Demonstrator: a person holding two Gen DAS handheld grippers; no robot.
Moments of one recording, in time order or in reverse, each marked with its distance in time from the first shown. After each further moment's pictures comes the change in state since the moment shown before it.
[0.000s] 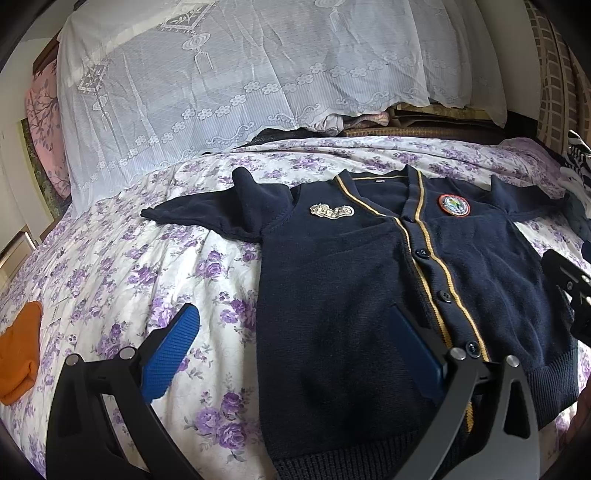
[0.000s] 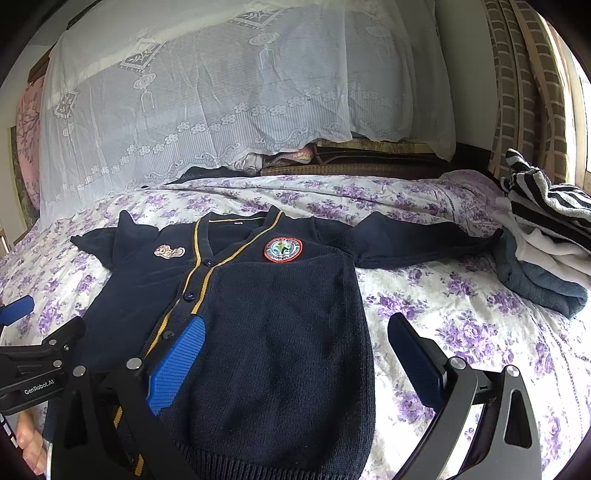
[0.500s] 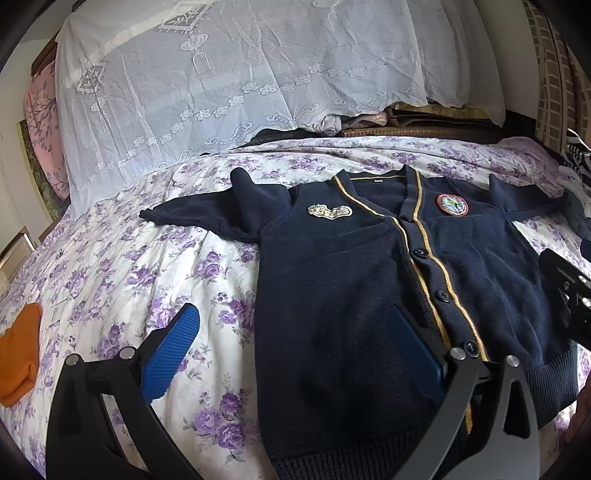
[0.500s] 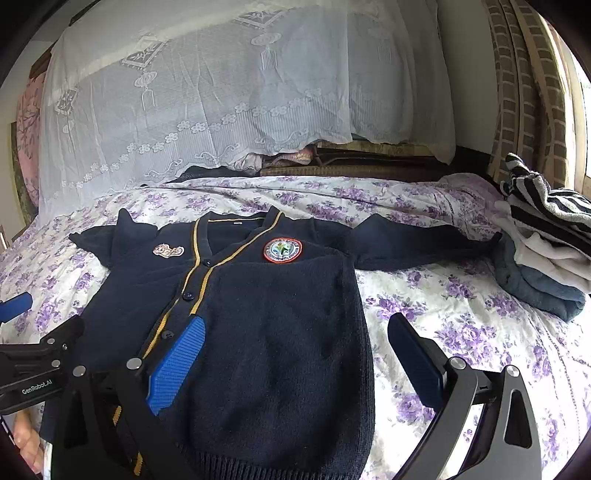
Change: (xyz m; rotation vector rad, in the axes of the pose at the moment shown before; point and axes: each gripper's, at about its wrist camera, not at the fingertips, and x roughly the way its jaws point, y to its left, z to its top) left arm 0.000 -0.003 0.001 0.001 0.000 0.004; right arm 0.000 0.000 0.000 -0.003 -0.001 -0.003
